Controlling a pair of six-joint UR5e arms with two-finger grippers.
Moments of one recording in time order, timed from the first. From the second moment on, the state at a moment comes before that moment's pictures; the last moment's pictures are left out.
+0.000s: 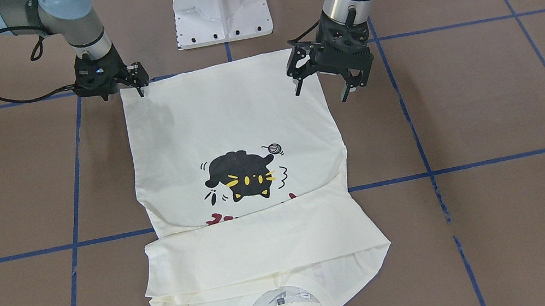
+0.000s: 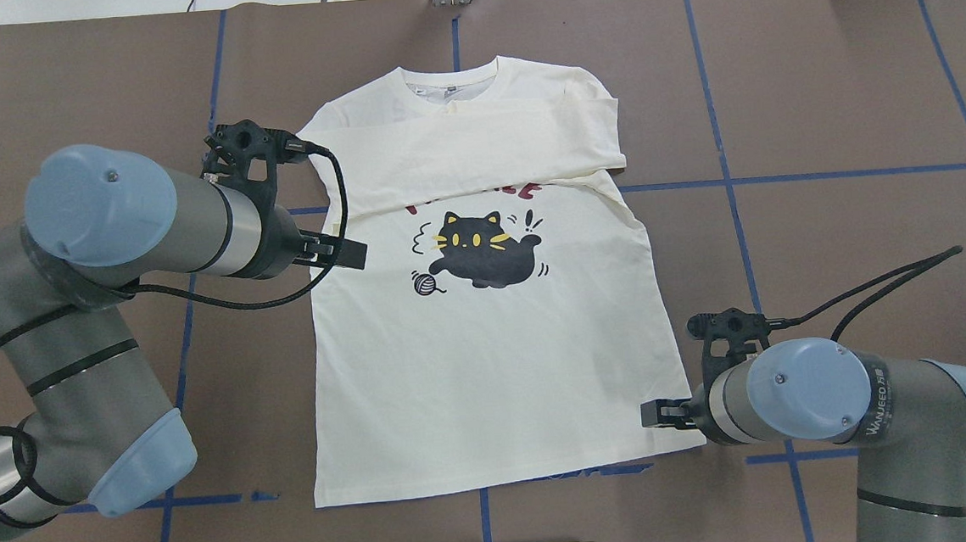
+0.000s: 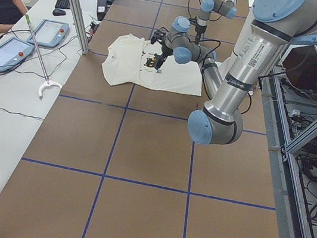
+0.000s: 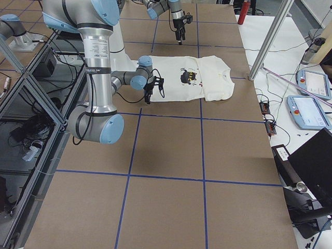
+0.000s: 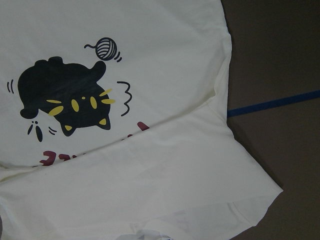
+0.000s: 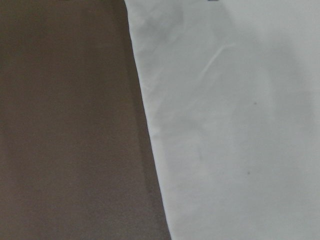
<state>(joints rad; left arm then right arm) -0.61 -2.01 -1.95 -1.79 -1.82 -0.97 0.28 -1.49 2.03 -1.37 1.74 1.46</state>
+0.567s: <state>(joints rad) -0.61 -2.01 -1.95 -1.79 -1.82 -0.97 0.28 -1.49 2.02 -1.37 1.76 1.46</state>
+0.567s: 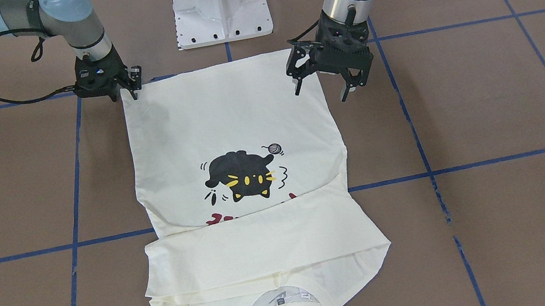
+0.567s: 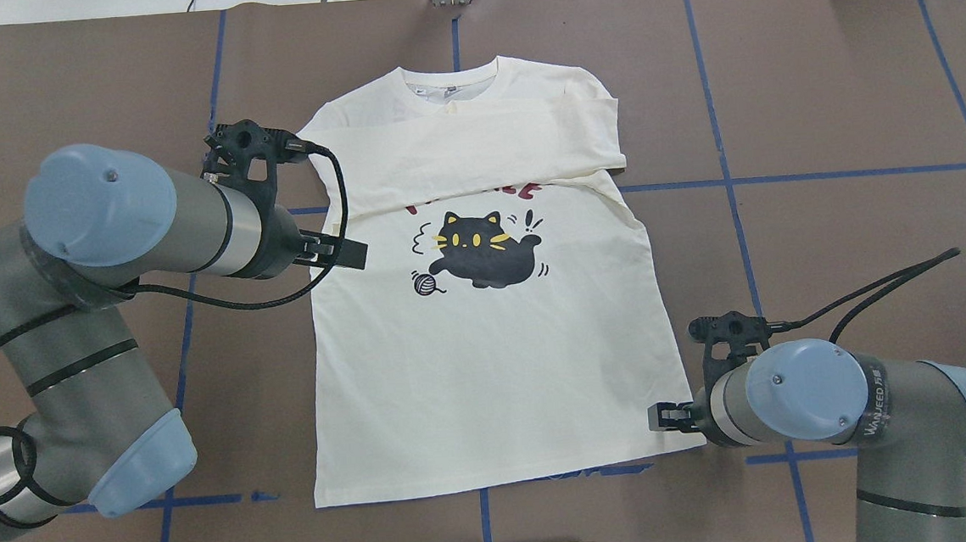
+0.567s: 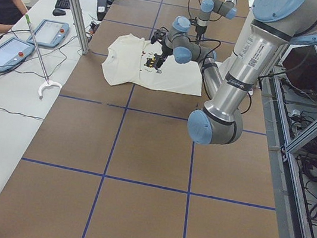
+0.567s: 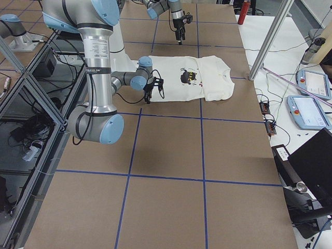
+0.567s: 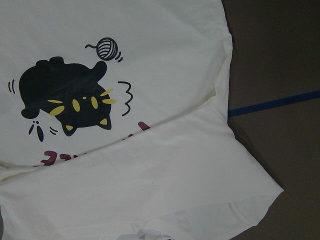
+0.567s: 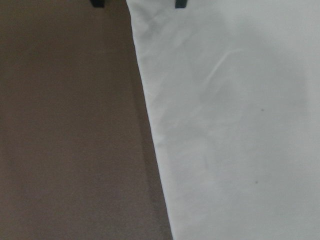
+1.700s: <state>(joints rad) -0.52 -1.97 -1.95 -1.80 -1.81 -1.29 0.29 -1.50 2.09 -1.36 1.74 1.50</state>
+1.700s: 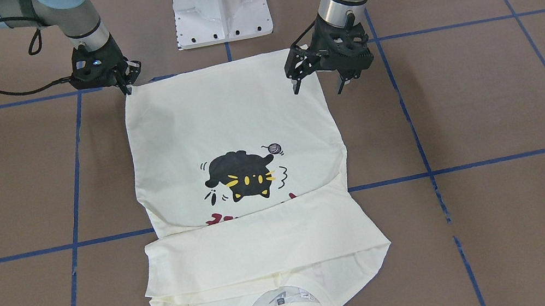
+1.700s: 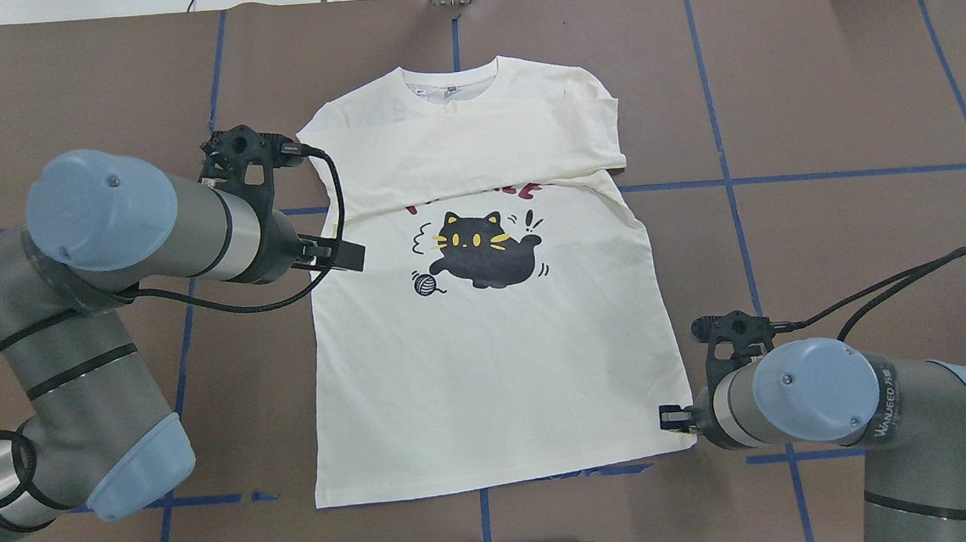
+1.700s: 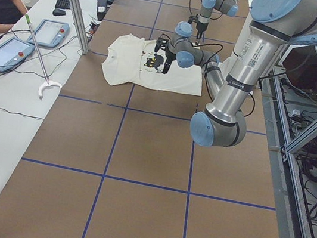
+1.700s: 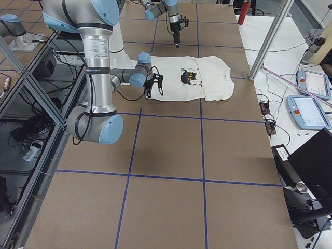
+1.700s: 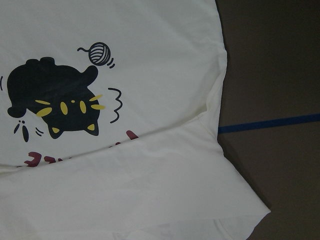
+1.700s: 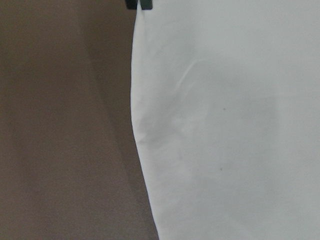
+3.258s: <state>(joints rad) -0.18 -1.85 -2.00 -1.63 -1.62 -1.71 0.32 -1.49 2.14 -1.36 1.75 1.51</state>
